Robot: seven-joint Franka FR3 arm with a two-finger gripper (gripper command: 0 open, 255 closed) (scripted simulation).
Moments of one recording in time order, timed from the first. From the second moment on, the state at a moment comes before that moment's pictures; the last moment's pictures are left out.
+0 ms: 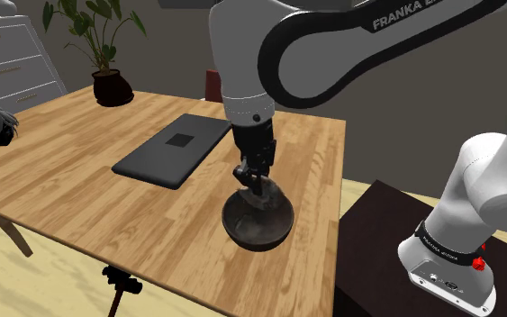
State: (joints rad) arm 0.32 -0.13 0.43 -2.11 0.10 1.88 0.40
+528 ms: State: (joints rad) arm 0.32 -0.11 0.43 -2.15 0.10 1.93 0.40
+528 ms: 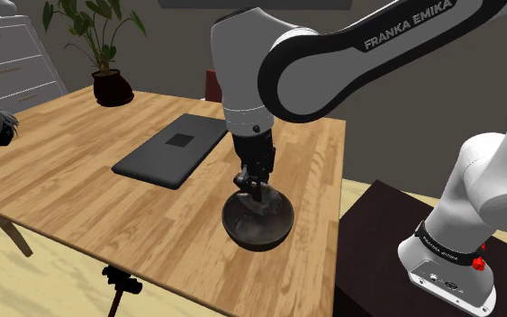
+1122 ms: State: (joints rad) arm 0.32 -0.11 0.43 -2.14 0.10 1.92 0.40
